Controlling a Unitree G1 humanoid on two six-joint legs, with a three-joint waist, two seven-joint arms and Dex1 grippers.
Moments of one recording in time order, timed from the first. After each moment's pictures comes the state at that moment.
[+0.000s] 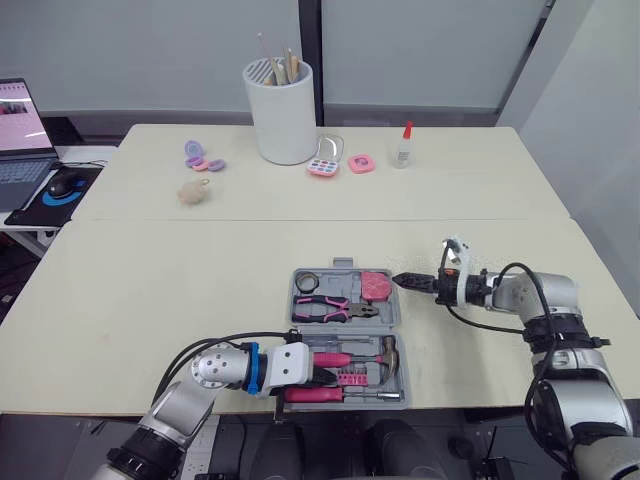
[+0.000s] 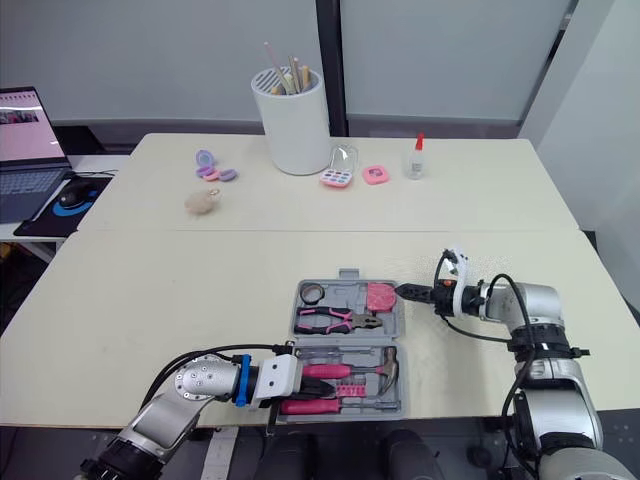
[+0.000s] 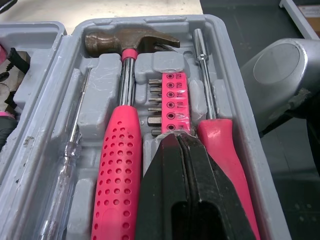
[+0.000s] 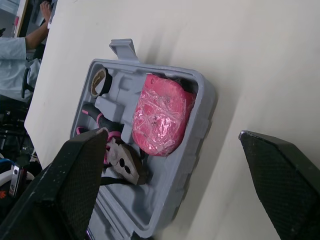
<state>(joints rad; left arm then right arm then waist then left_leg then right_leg) -0.09 0.61 -0.37 0.01 -0.03 -0.14 -1.12 -0.67 -0.42 -0.07 0.56 0.44 1.04 0.88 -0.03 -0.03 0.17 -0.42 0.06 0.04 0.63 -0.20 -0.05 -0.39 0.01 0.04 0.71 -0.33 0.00</state>
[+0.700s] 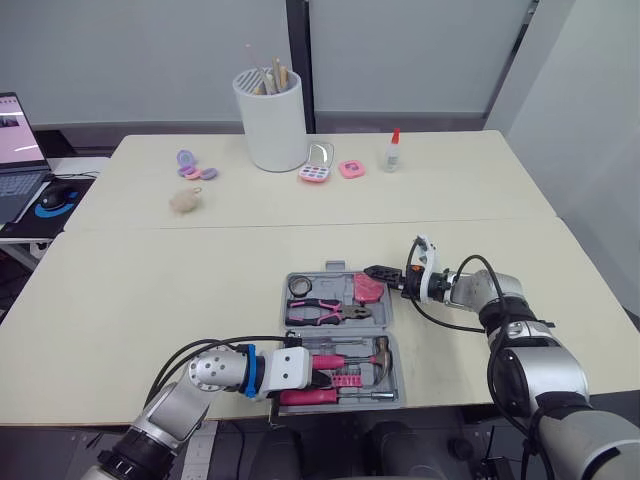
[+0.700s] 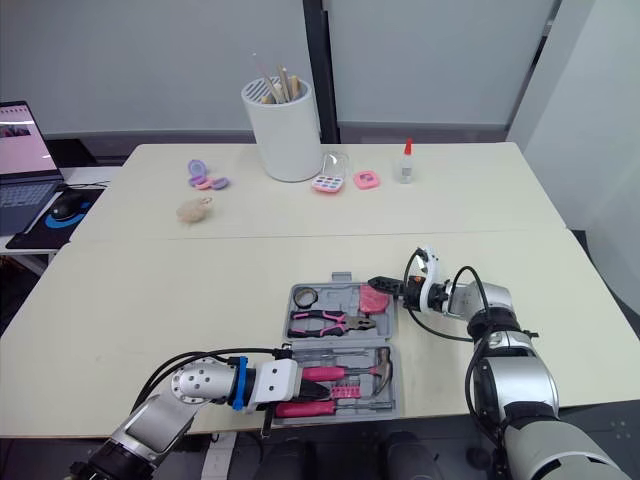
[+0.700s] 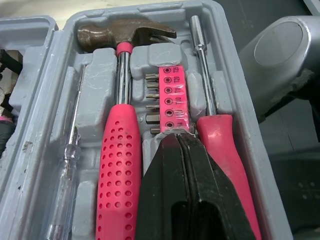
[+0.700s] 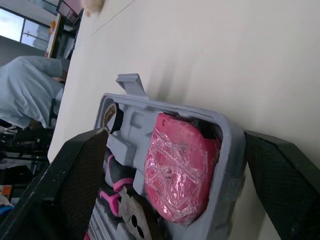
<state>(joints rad) -0.07 0.66 -0.39 -0.03 0.00 -0.10 -1.08 -0.85 -0.26 -0.17 1.02 0.40 0.81 0.91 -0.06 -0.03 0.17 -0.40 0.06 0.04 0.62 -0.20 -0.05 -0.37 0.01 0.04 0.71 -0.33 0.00</state>
